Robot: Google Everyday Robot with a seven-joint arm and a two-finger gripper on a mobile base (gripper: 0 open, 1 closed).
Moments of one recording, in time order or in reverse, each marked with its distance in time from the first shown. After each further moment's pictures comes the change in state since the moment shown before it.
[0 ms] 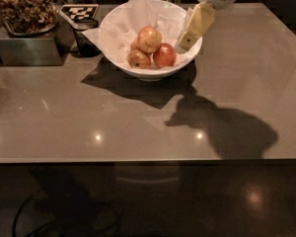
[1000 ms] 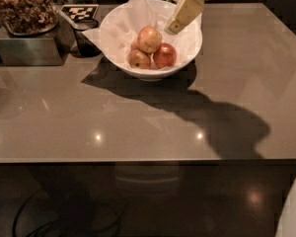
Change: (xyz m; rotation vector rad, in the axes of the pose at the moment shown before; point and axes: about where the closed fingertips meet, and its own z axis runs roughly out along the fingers) arm -0.023 -0.026 0.006 0.031 -0.027 -0.033
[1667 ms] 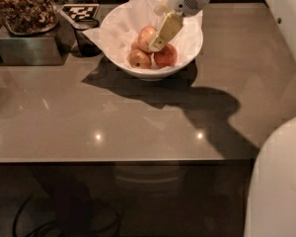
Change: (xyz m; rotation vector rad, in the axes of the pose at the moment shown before) arm -0.001 0.004 0.064 -0.103 -0.029 0.000
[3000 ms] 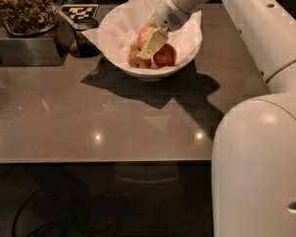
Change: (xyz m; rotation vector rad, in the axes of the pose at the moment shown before) arm 0.016 -0.014 0.071 -0.099 0.020 0.013
